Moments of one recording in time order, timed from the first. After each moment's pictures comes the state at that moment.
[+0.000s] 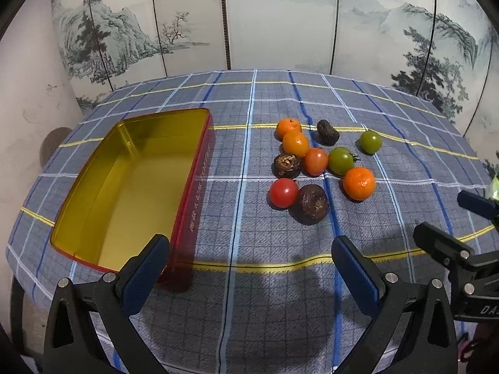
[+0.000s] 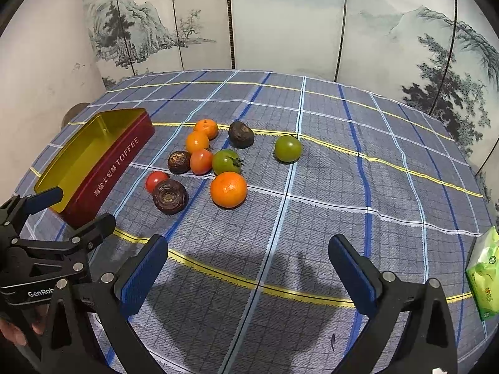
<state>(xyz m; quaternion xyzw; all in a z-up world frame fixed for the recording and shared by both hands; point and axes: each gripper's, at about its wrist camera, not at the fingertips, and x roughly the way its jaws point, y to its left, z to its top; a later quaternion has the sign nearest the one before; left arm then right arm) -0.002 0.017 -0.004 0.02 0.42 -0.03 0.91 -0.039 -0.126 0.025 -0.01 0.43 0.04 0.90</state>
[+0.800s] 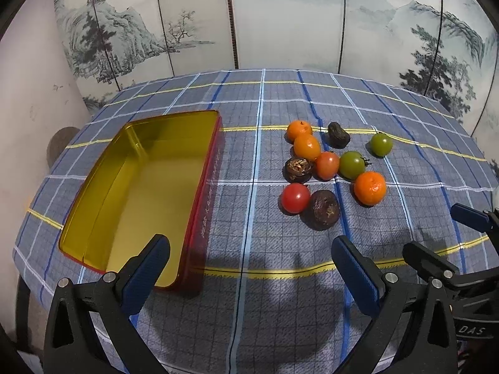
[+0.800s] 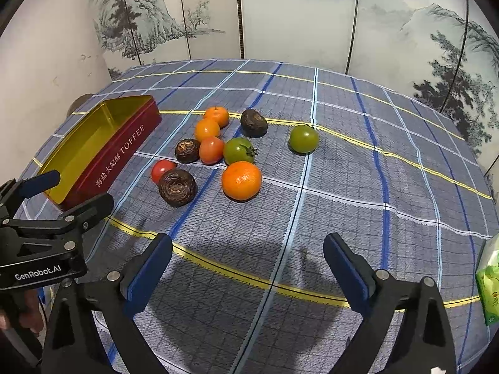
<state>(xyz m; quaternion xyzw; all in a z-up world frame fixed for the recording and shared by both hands) 0.006 0.018 -0.001 0.04 0.42 -0.01 0.91 -0.032 -0.116 0.012 -0.01 0.45 0.06 0.89</state>
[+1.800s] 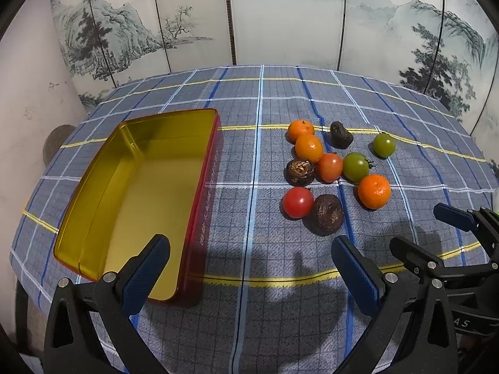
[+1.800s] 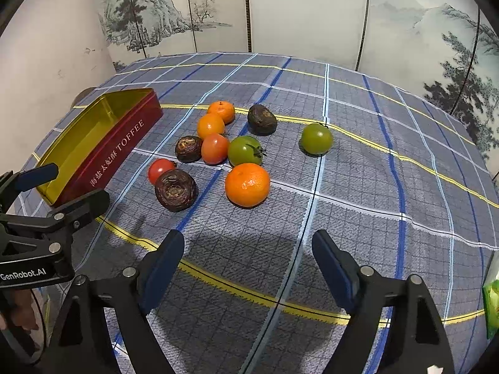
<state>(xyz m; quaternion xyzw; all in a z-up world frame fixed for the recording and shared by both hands) 0.017 0.022 -0.002 0.03 0.43 -0.02 0.90 -0.013 -0.111 -0.001 -0.02 0.46 0.07 0.88</state>
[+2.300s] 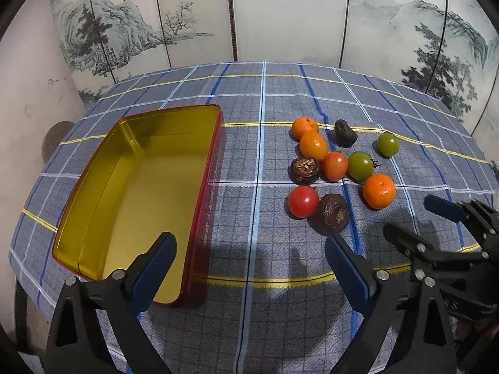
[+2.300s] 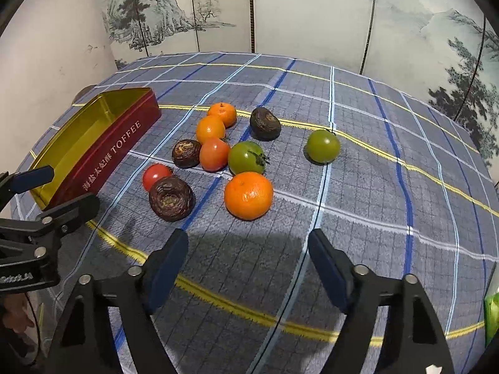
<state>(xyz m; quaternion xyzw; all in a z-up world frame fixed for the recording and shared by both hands) 0.024 0.028 -0.008 0.03 0.44 -0.02 0.90 0.003 -0.106 -0.010 -0.03 0.46 0.08 0.89</state>
